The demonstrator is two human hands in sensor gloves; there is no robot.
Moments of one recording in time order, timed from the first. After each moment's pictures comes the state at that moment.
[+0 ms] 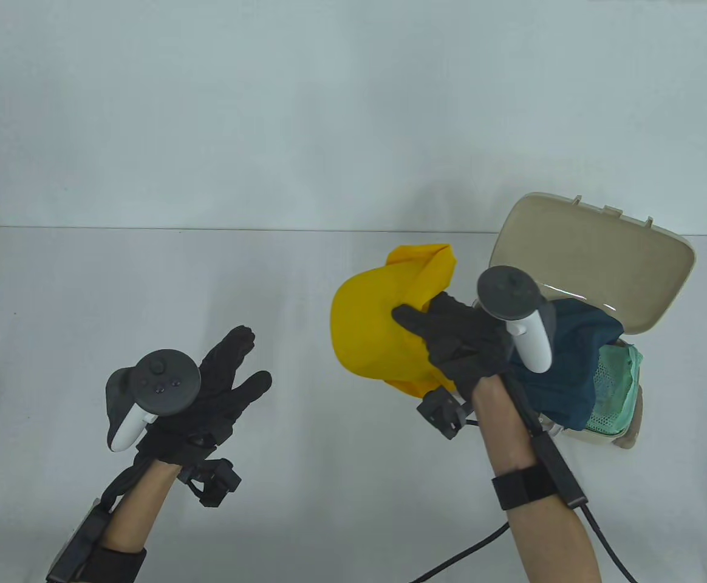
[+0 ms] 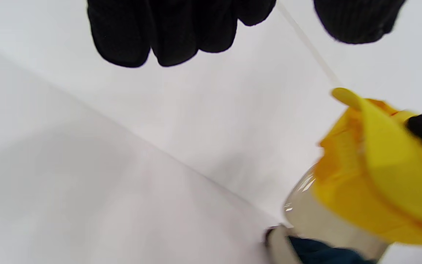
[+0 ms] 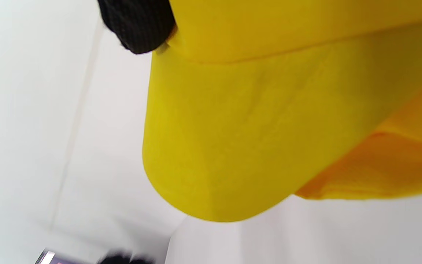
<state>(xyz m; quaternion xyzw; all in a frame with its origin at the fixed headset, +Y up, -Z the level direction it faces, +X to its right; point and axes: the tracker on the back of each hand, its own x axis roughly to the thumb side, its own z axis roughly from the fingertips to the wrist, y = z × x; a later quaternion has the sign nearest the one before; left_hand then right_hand) -0.222 -0.611 -0.305 0.01 -0.13 0.27 0.95 0.167 -0.551 -0.390 0.07 0.10 0.85 0.51</state>
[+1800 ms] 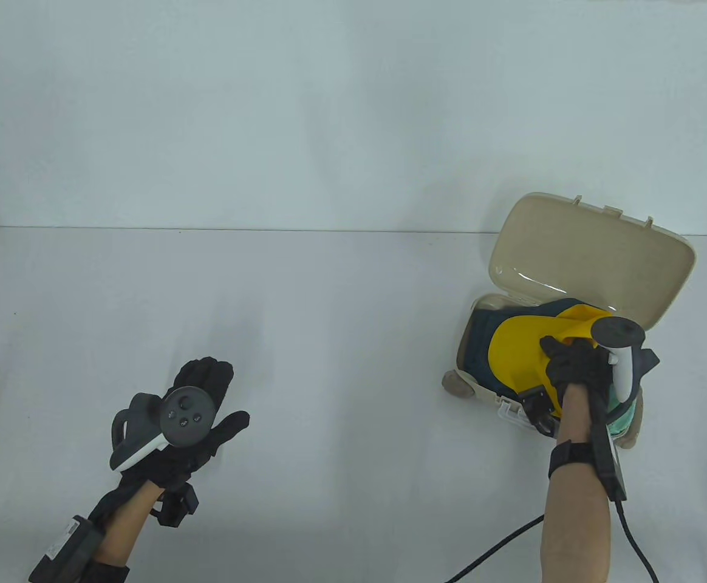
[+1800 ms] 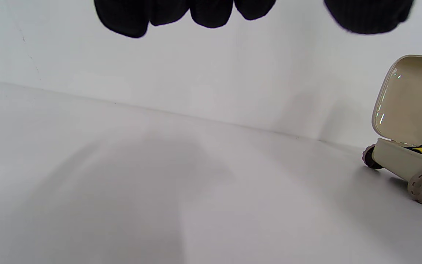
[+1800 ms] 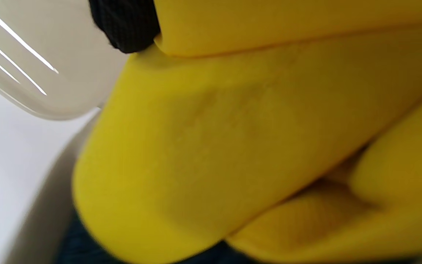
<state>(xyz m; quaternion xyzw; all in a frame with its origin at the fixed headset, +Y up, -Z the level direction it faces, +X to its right) -0.242 -0.675 -0.302 -0.04 -0.10 0.11 0.99 0.336 -0.701 -0.437 -0.33 0.07 0.88 0.34</state>
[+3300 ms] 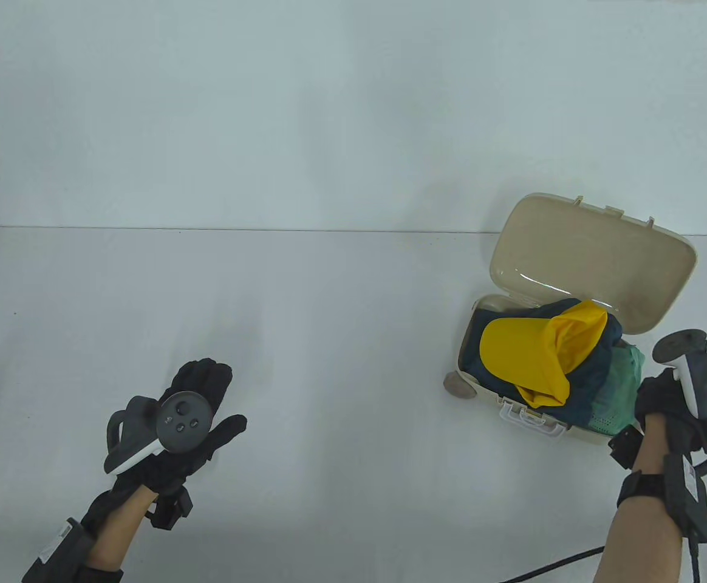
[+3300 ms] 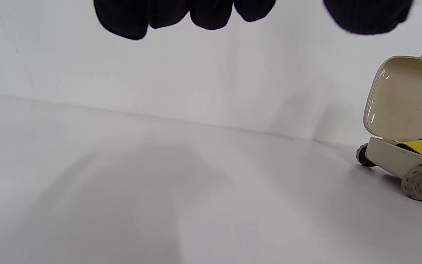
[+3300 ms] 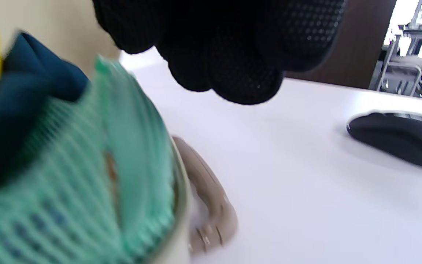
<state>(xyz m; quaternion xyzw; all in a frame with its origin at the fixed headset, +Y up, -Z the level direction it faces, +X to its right) -0.244 -0.670 -0.296 -0.04 -0.12 0.10 0.99 0.420 -0.656 -0.367 -0.44 0.09 0.89 0.09</state>
